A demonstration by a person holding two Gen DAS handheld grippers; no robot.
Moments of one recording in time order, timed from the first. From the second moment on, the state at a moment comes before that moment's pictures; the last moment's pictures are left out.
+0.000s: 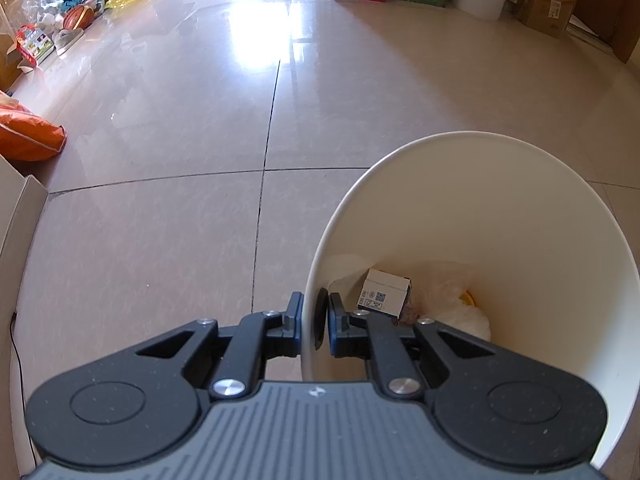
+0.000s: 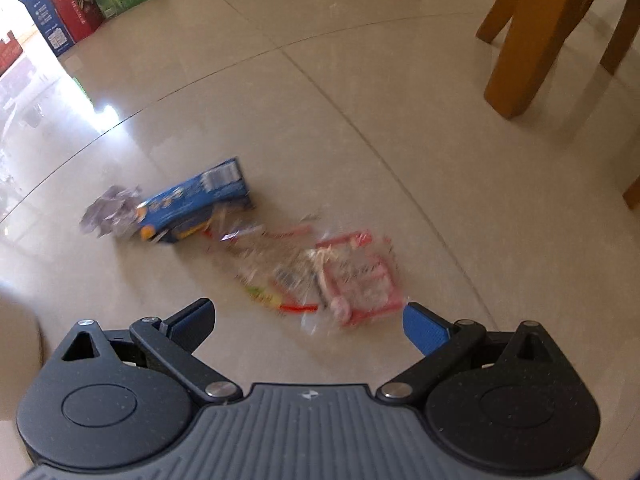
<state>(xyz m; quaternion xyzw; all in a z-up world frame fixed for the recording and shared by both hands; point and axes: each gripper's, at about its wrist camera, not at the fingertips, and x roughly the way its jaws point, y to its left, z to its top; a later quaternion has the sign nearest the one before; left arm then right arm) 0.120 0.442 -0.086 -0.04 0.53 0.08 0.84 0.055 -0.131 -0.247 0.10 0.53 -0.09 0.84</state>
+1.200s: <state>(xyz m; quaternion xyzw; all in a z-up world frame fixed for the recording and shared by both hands) 0.120 0.443 -0.088 -0.04 0.53 0.08 0.84 0.103 -0.163 -0.340 -0.04 0.62 -0.10 0.78</state>
